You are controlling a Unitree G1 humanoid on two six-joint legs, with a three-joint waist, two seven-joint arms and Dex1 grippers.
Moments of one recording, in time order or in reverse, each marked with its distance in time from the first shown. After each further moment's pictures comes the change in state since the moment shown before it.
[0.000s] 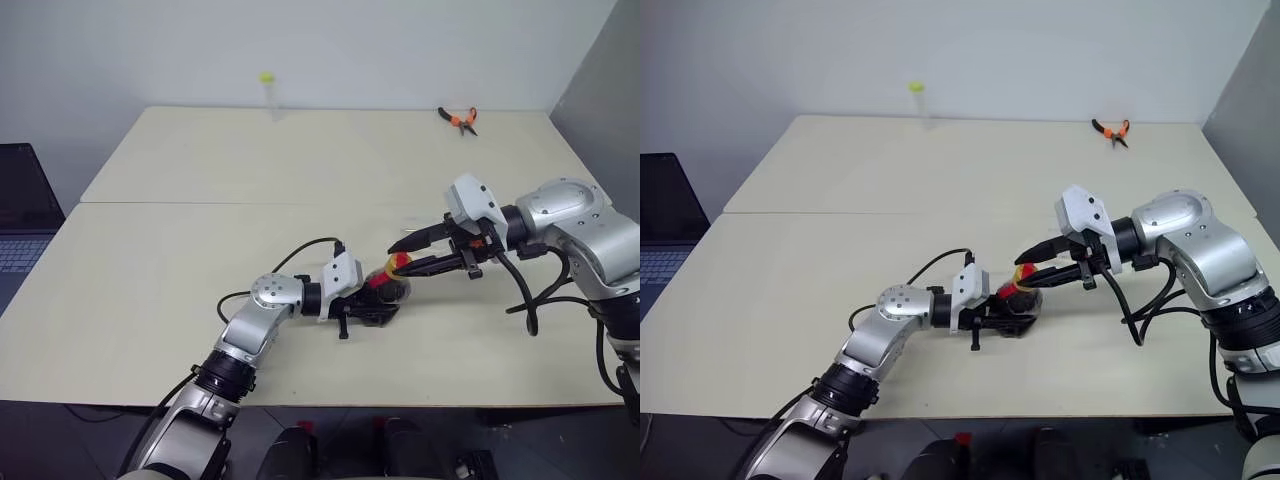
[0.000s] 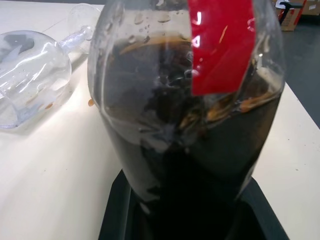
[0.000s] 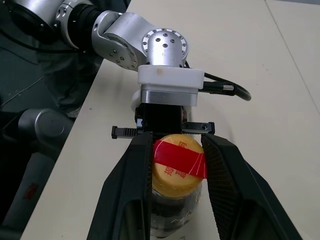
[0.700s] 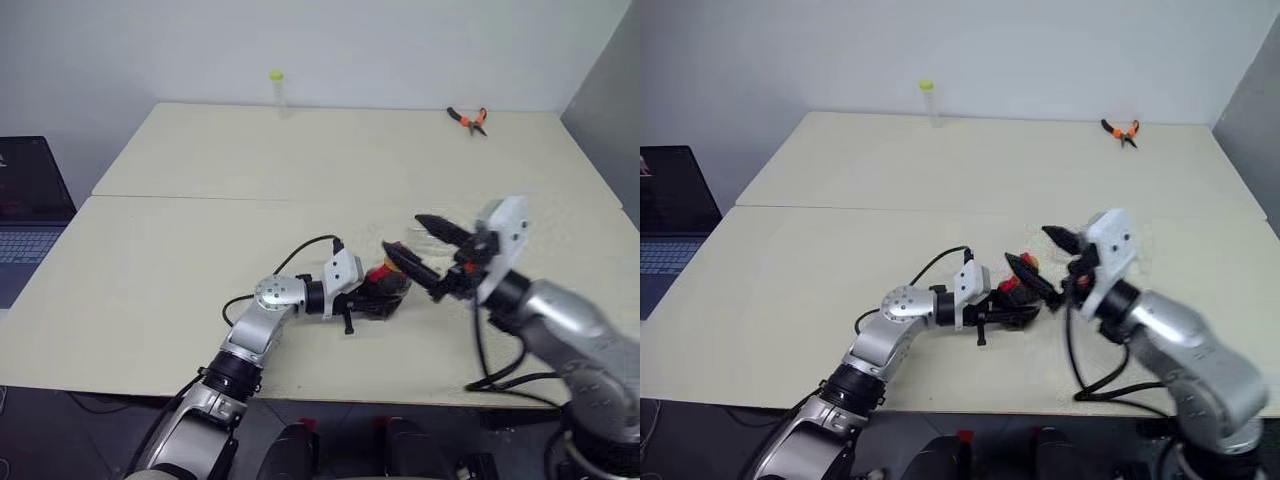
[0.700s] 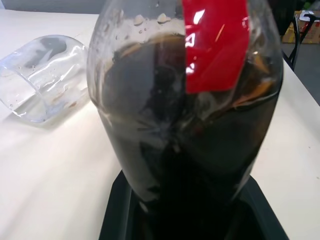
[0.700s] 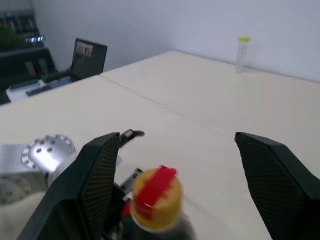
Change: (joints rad) left arm -0.014 -0.051 0.022 0.084 0.001 -0.072 0.062; right arm 0.555 0.468 -0.358 -0.721 0.127 0.434 -1.108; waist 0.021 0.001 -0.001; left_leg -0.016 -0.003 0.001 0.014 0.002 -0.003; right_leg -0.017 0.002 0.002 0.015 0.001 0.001
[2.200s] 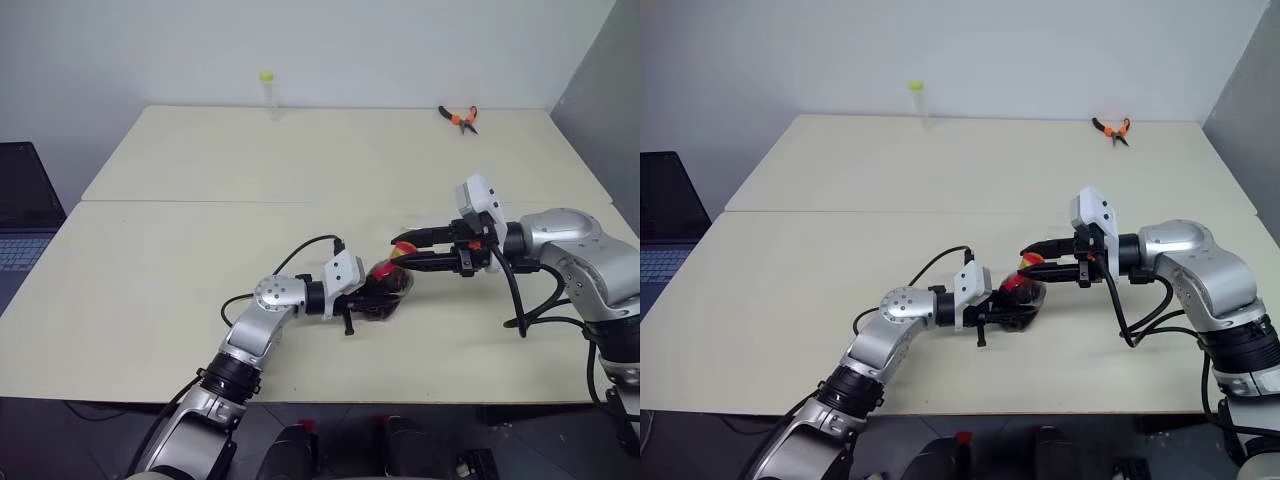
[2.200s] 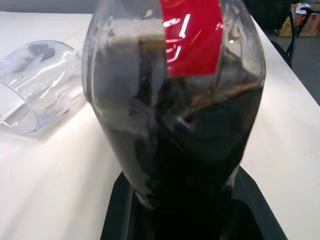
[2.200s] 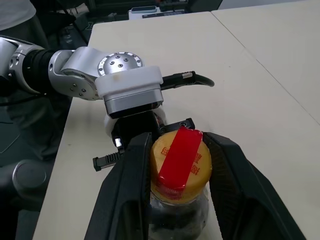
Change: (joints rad) left arm 0.024 0.025 -0.005 -0.068 0.017 0.027 0.003; right arm -0.384 -0.387 0.214 0.652 -0.055 -0.308 0.881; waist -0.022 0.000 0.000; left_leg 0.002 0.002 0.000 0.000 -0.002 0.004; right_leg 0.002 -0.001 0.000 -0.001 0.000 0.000
